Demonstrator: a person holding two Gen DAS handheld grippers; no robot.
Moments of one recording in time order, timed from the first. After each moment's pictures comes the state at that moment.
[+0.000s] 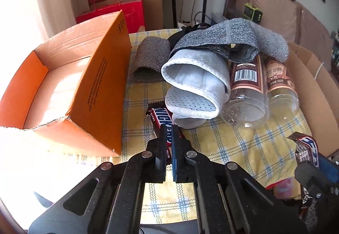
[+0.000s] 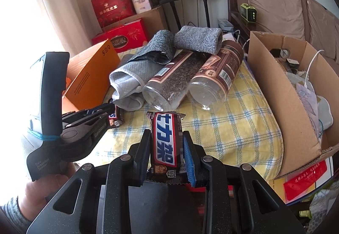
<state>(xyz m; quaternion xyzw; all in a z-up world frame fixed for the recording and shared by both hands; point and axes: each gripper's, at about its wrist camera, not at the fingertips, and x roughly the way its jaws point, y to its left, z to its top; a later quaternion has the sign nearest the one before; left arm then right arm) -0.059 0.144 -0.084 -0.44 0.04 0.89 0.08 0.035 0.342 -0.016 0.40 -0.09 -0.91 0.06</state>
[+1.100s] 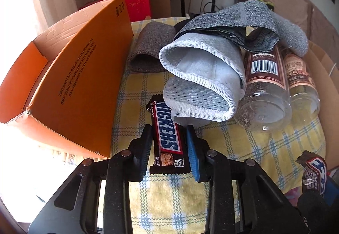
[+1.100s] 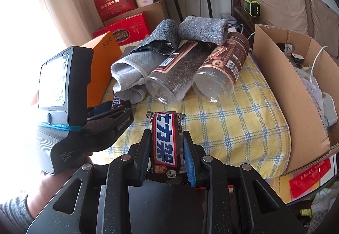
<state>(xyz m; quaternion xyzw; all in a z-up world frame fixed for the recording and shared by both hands) -0.077 0.151 -0.112 -0.46 0.04 0.88 0.05 0.032 0.336 -0.028 0.42 -0.09 -0.90 0.06</state>
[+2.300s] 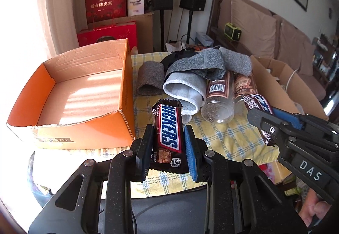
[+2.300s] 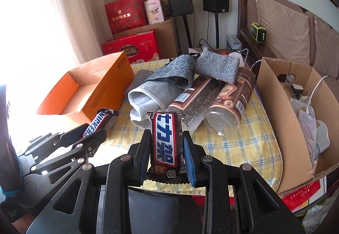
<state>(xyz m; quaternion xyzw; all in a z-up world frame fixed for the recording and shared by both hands) -0.007 0.109 -0.024 -0.39 0.02 0.91 0.14 0.026 0.314 0.018 0.37 -0.06 -0.93 0.07</state>
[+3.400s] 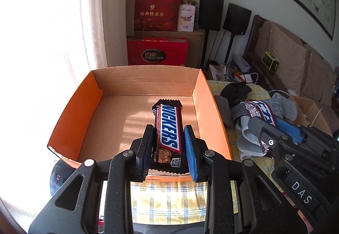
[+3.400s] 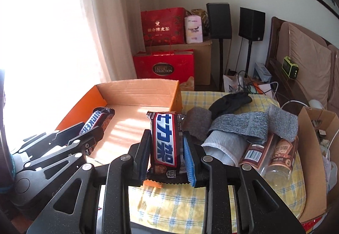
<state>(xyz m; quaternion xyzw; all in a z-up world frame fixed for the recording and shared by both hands) -0.065 -0.014 0.008 -0.37 -0.03 0.93 0.04 -0.039 0.190 0.058 0.32 -0.01 -0.94 0.13</state>
